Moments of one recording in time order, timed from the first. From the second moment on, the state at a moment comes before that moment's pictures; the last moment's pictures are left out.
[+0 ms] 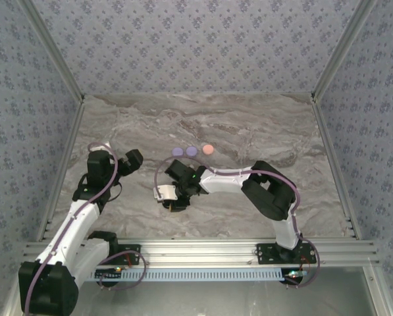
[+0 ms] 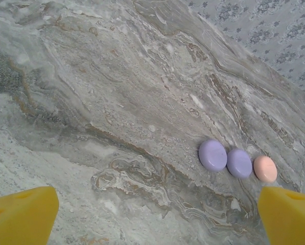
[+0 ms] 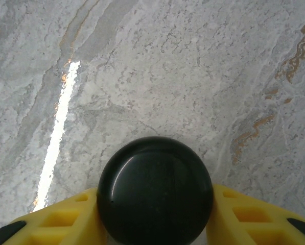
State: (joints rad) left arm -0.14 0.86 0.51 -0.19 0.10 -0.60; right arm 1.02 1.97 1.23 -0.34 -0.31 -0.71
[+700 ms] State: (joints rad) left arm -0.30 1.05 0.74 0.09 0.63 -0.70; right arm 0.73 1.33 1.02 -0.16 -0.16 -0.66
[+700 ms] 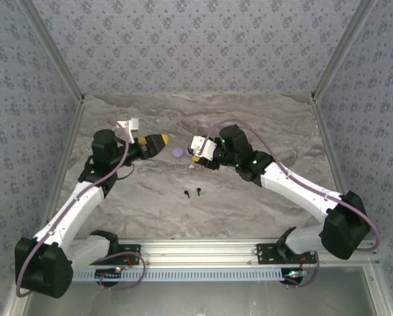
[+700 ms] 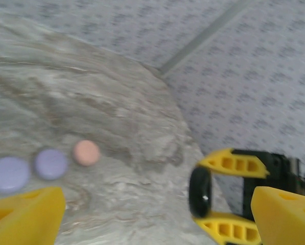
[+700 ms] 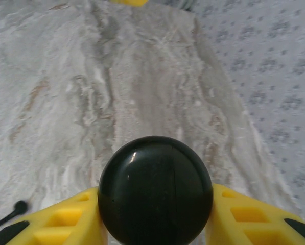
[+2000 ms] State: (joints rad) left arm -0.53 1.34 0.90 0.21 0.78 -0.69; right arm 0.75 1.25 0.98 -0.07 -0.09 -0.66
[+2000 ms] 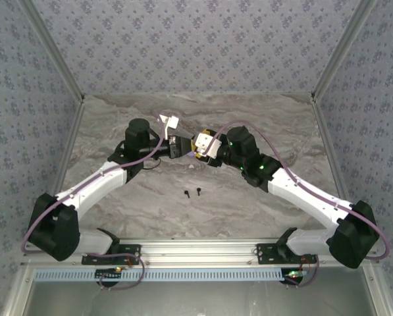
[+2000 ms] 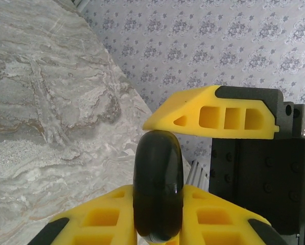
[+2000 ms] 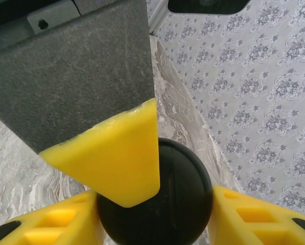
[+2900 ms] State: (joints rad) left arm -0.67 1.18 0.75 0.46 0.53 -0.35; right arm 0.48 1.11 0.92 0.00 -0.54 0.00
